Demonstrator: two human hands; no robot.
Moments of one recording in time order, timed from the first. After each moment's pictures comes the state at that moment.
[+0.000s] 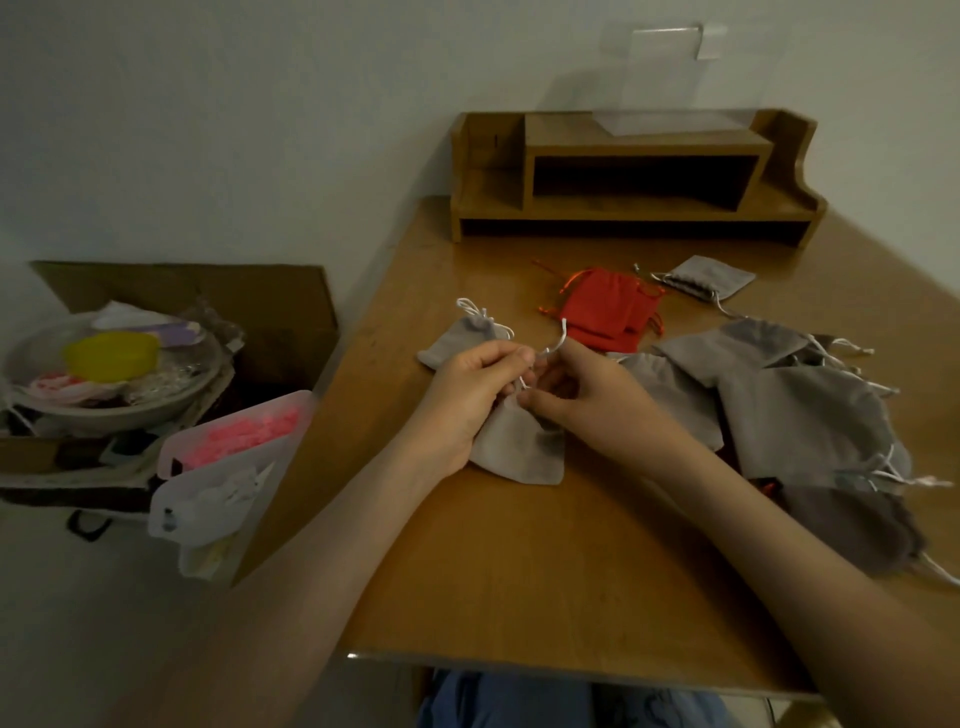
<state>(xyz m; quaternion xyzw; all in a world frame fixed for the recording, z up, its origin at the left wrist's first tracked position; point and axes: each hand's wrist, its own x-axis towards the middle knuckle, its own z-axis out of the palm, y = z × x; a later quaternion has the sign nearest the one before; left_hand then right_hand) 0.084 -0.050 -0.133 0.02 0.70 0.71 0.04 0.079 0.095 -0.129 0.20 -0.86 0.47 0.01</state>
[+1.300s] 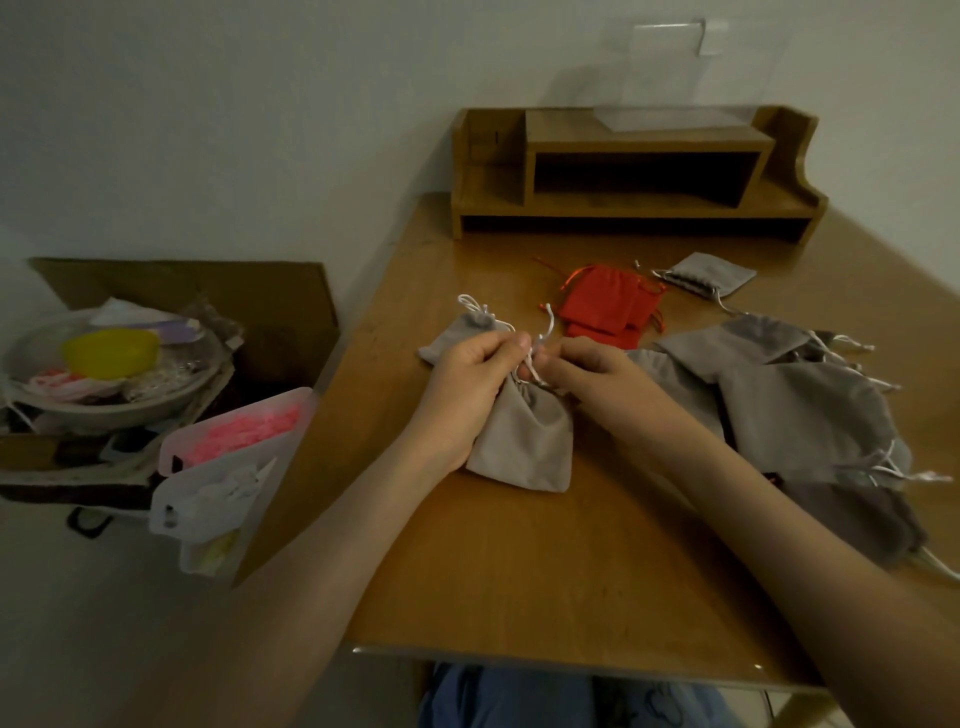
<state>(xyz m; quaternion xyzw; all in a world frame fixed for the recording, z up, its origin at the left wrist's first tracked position) 0.093 -0.047 -0.124 0.01 0.71 0.70 0.00 0.086 0.094 -0.116 0.12 -0.79 0.60 -0.08</state>
